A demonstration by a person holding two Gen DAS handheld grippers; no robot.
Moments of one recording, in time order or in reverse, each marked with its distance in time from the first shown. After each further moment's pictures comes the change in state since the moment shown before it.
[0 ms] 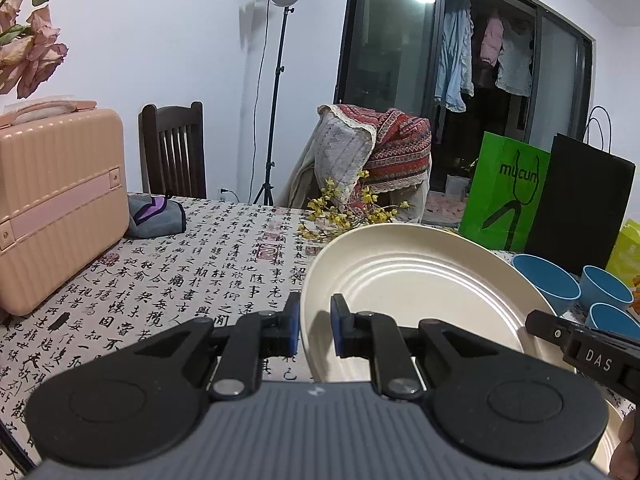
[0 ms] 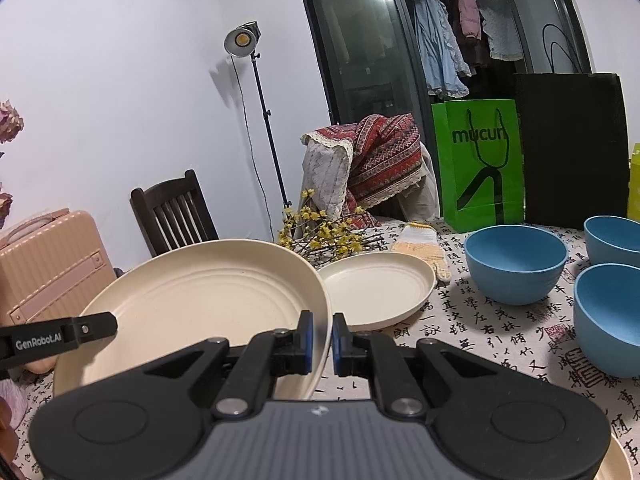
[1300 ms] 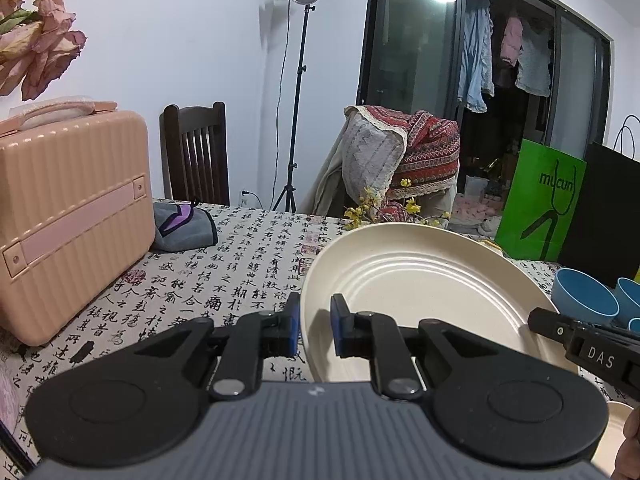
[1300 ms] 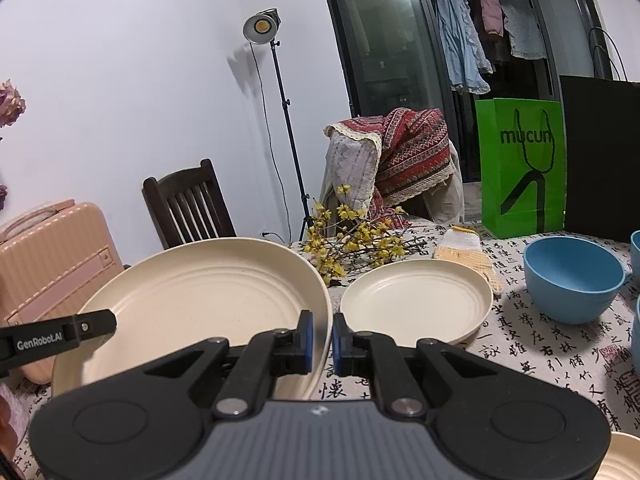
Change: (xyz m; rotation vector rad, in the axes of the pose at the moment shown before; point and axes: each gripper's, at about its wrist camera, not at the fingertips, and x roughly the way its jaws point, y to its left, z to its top) left arm 0.032 0.048 0.025 -0.006 0.005 0.051; right arm 0.055 0.047 0.016 -0.026 0.029 0.031
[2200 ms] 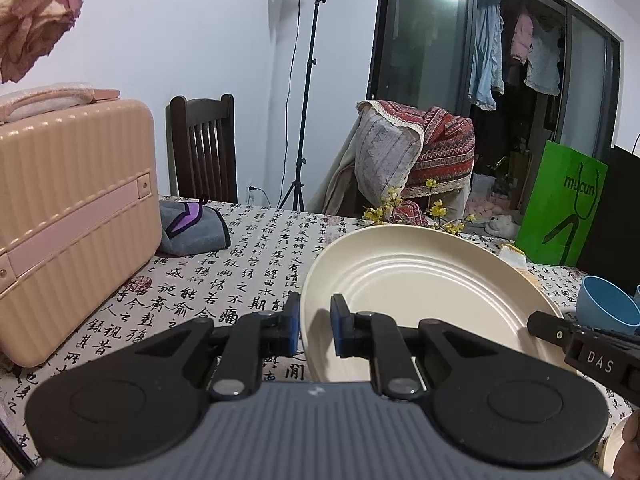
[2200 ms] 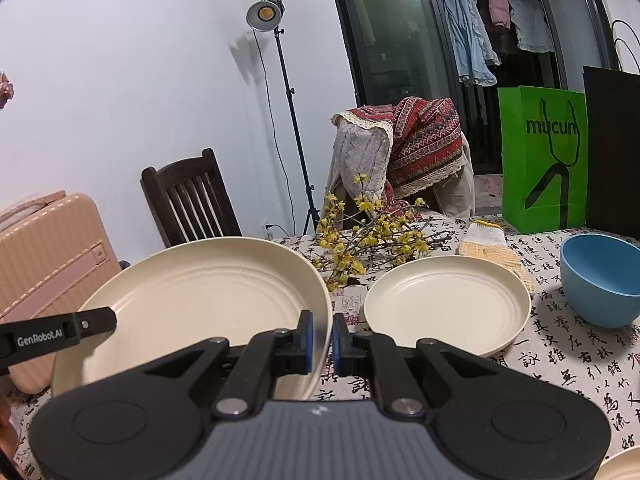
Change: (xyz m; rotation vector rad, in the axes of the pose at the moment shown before) left arm 0.037 0.028 0.013 -0.012 0.015 0.012; right arm 0.046 0.023 0.007 -0.007 0.026 0.008
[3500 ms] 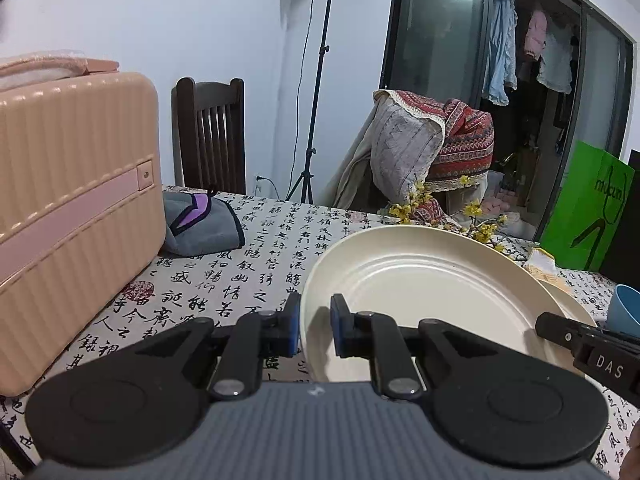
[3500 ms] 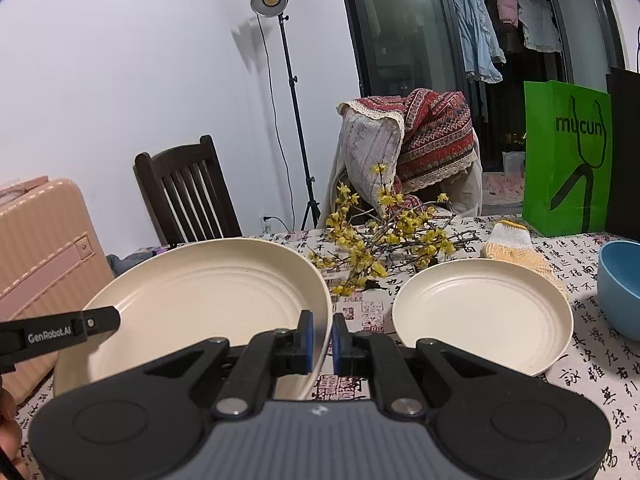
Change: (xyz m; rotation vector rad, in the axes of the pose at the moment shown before) left arm 0.052 0.033 0.010 -0.022 0.031 0.010; right arm 0.053 0.026 0.006 -0.024 0.022 -0.015
